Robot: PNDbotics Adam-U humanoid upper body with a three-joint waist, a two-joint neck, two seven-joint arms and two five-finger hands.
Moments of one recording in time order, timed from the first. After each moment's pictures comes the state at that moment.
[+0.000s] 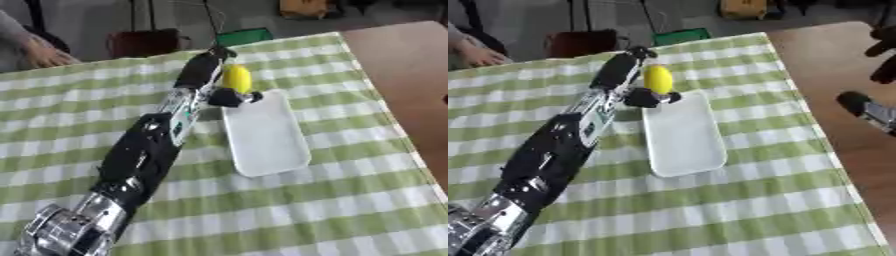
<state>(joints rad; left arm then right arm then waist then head) -1.05 0.16 -0.08 -0.75 -1.06 -0.01 0.16 -0.53 -0.54 -0.01 -1.75 0.25 -0.14 0.25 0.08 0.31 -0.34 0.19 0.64</state>
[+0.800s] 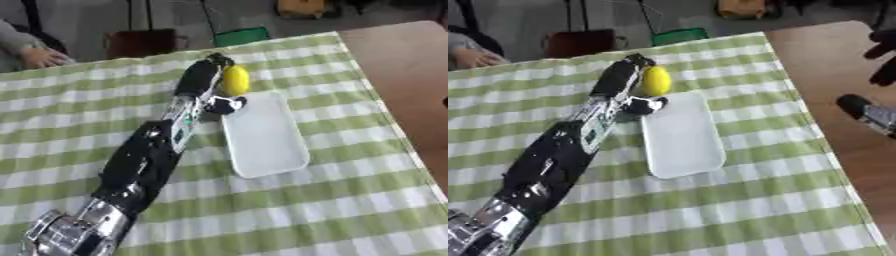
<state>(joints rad) -1.04 0.15 -0.08 -0.73 -1.06 0.02 0.21 -0.53 -0.54 -0.01 -1.75 0.25 -0.14 0.25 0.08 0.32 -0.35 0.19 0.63</state>
